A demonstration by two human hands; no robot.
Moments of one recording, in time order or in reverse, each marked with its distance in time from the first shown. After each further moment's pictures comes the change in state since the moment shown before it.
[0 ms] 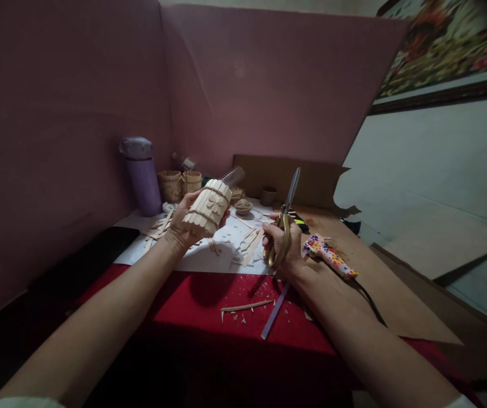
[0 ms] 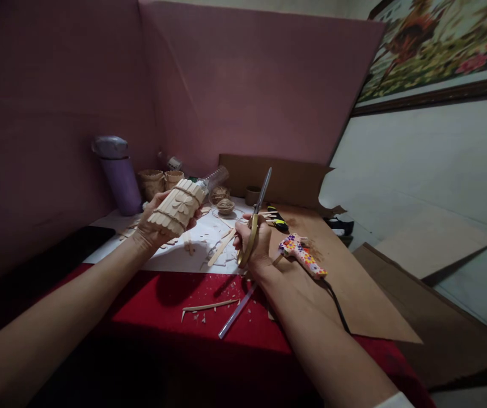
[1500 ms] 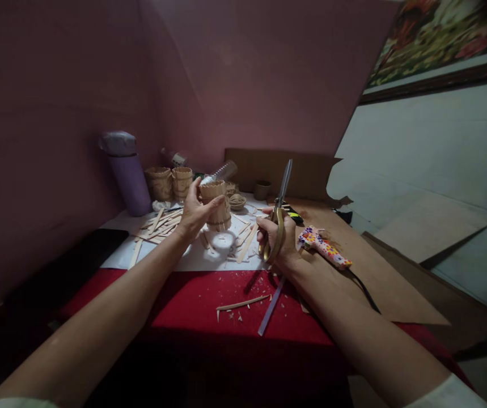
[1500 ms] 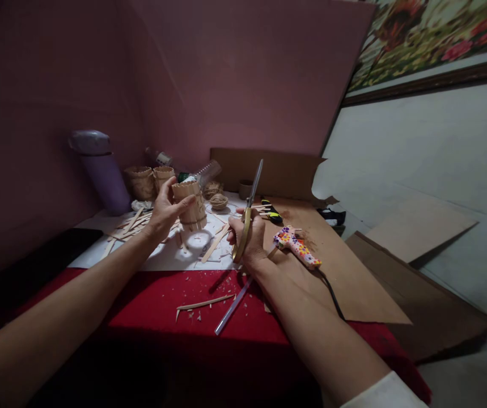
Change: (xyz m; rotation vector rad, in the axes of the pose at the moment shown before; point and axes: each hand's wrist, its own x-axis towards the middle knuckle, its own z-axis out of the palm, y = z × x) left_hand 0.034 -0.027 -0.003 0.677 0.371 0.646; right_hand 0.003 0.004 0.000 0.032 0.011 0.006
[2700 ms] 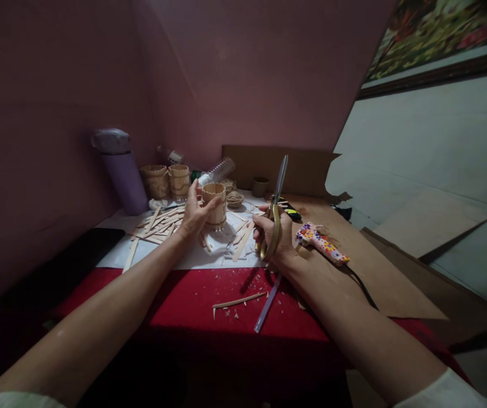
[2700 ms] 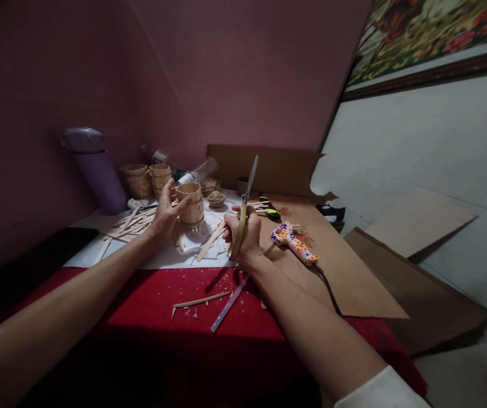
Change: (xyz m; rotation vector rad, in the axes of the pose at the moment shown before) left_hand -0.001 -0.018 -0.003 0.231 -0.041 0.050; right_hand 0.001 0.002 0.001 0.032 -0.004 0.026
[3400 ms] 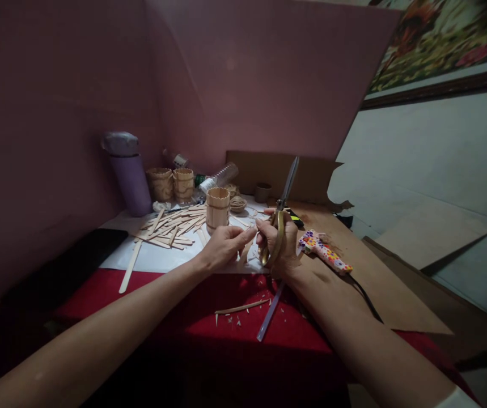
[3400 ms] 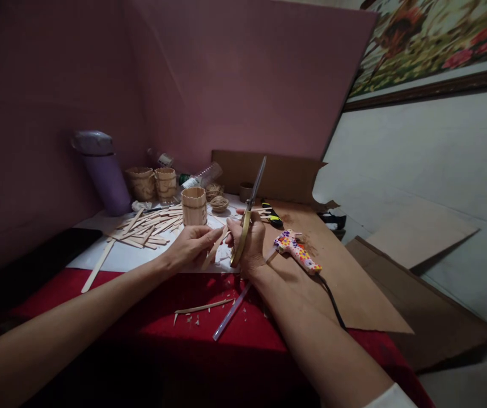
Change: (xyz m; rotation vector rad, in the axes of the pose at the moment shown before) left_hand -0.065 0.042 0.031 0.023 -0.521 -0.277; right_hand -0.007 -0.005 0.002 -0.035 -0.027 -0.128
